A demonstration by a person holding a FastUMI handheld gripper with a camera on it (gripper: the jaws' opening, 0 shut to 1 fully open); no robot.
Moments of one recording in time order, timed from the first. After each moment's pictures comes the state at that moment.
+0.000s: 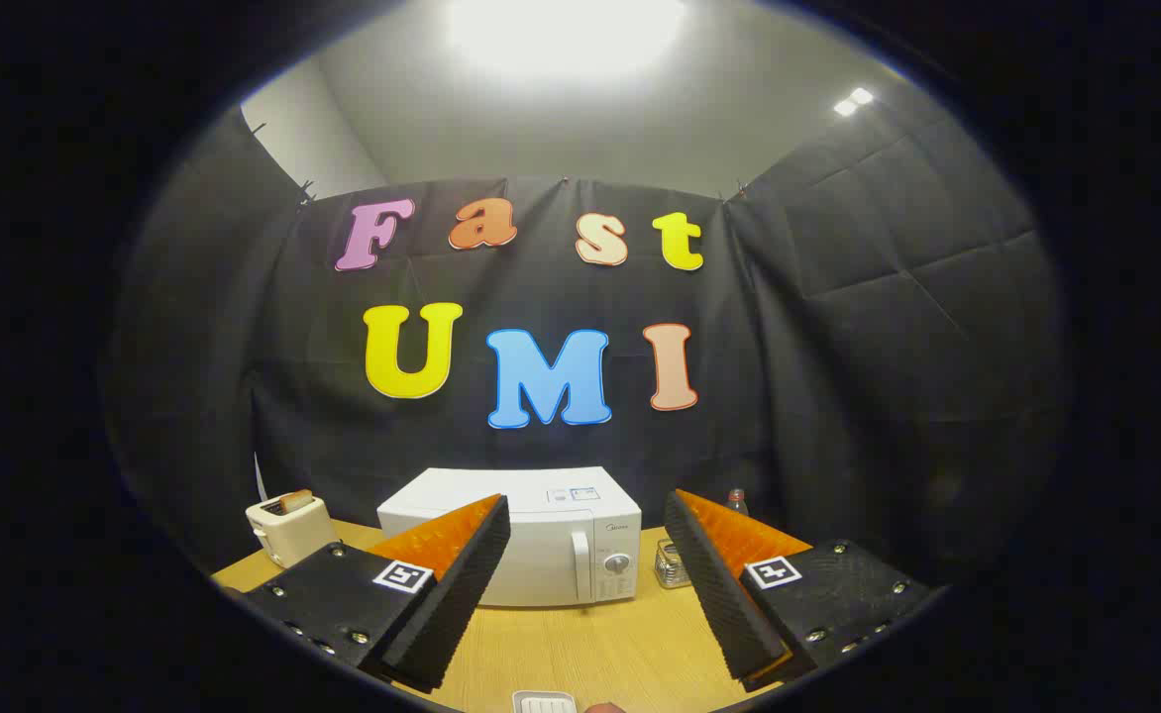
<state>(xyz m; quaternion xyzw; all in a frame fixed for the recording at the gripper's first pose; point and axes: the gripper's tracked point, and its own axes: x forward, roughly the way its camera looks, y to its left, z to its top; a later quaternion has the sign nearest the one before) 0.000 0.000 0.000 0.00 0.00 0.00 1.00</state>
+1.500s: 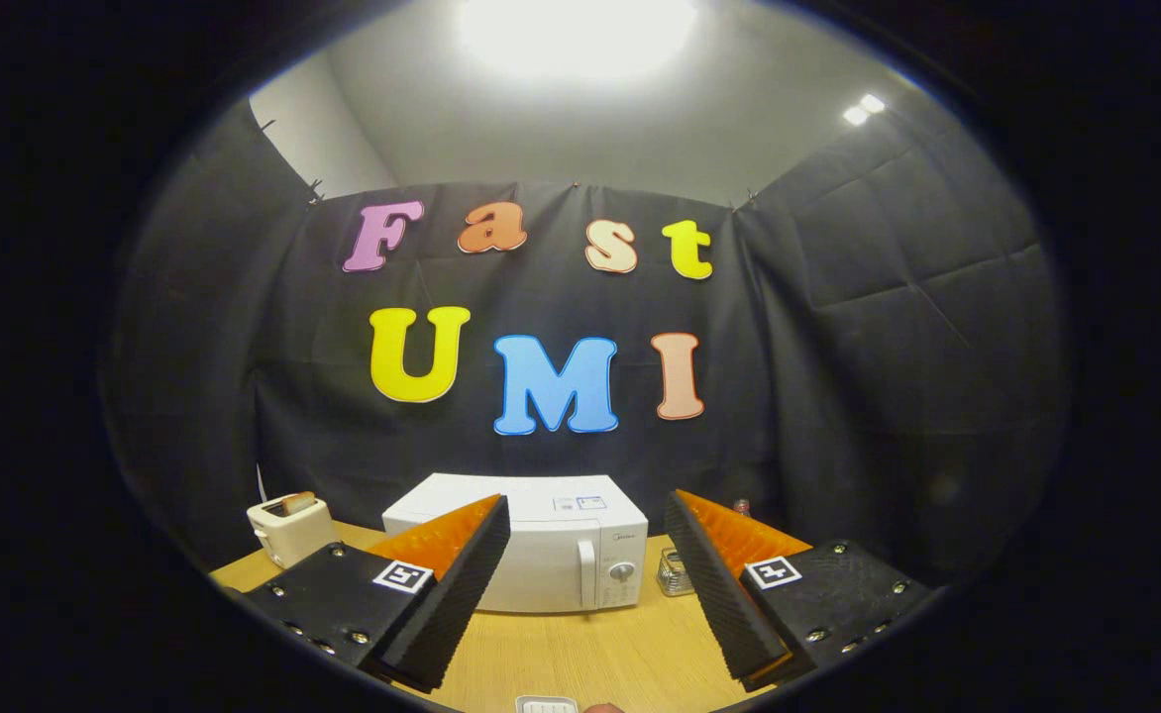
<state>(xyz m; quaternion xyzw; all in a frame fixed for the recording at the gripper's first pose) 0.008 0.010 0.004 -0.01 -0.01 0.01 1.00</state>
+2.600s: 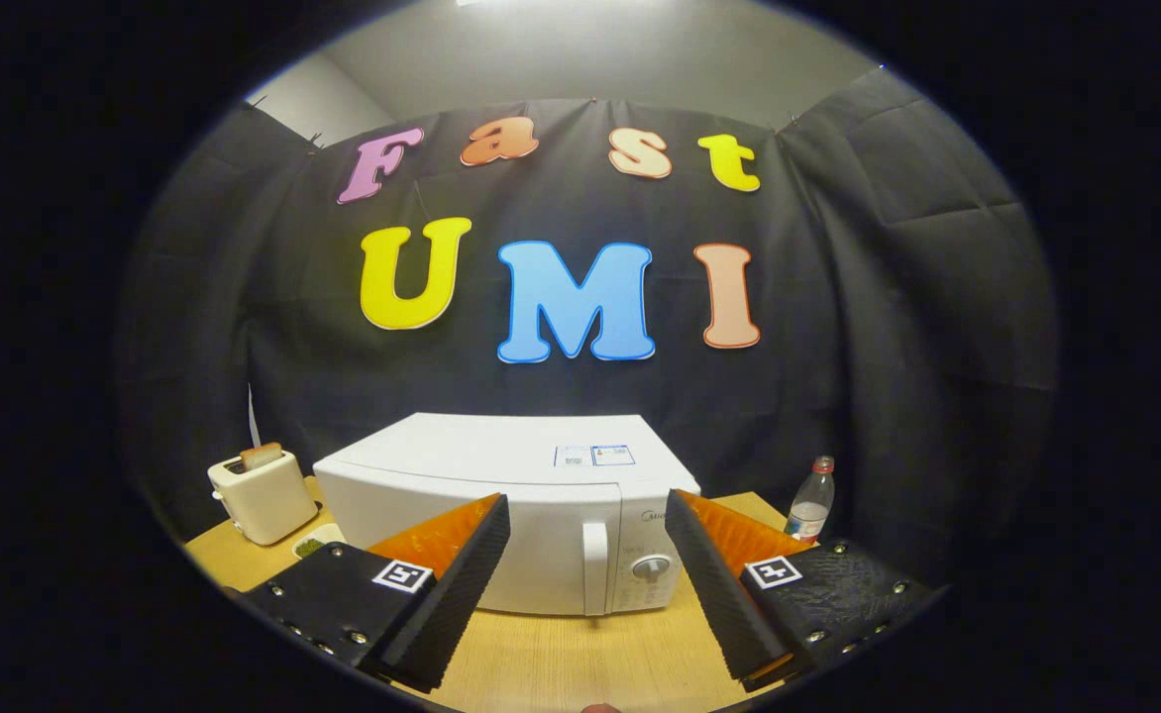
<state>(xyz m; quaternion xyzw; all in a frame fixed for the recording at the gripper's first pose) 0.188 0.005 -0.124 -0.01 0.10 0.06 0.99</state>
